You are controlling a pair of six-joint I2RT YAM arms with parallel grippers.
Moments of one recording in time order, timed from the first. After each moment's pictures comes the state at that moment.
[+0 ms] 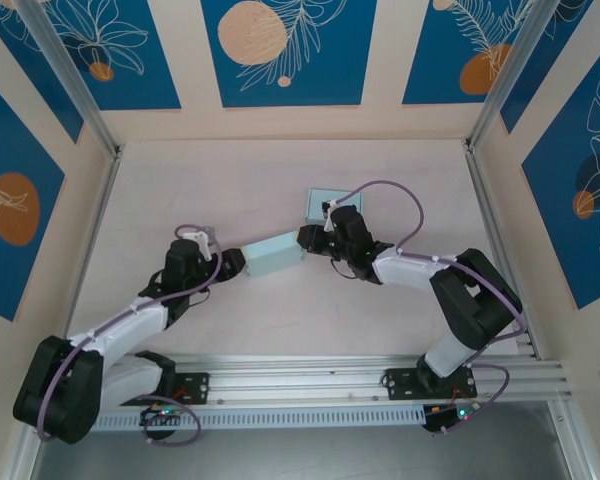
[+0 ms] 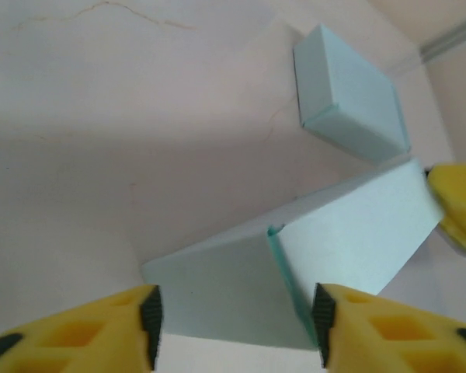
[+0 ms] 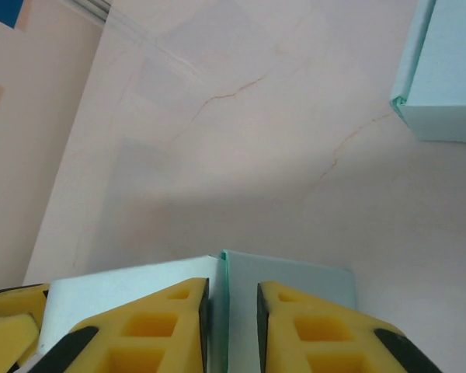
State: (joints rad) left arm -0.36 1.08 0.38 0.15 0.25 -0.64; right arm 0.62 1.60 0.78 0.26 -0.18 0.75
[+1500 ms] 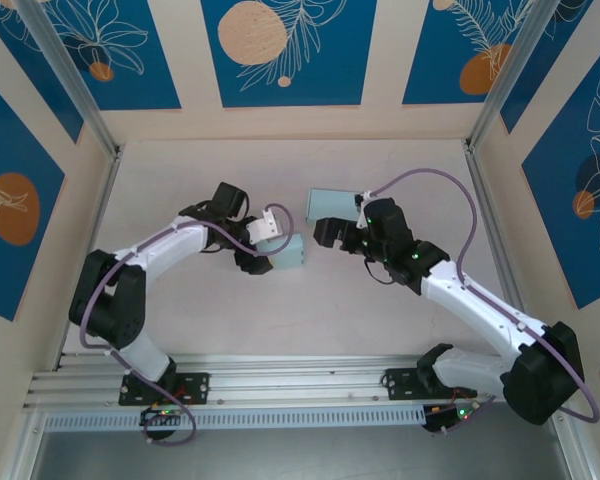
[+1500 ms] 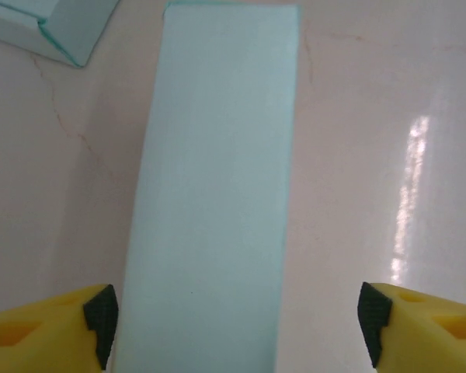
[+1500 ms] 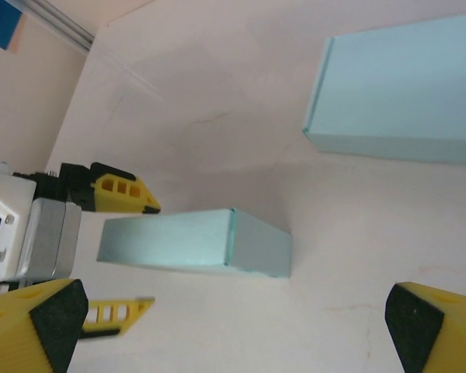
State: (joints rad) left arm -0.46 1.65 1.13 -0.59 0.43 0.78; right arm 0.59 1.12 0.84 -0.32 -0.06 0.66
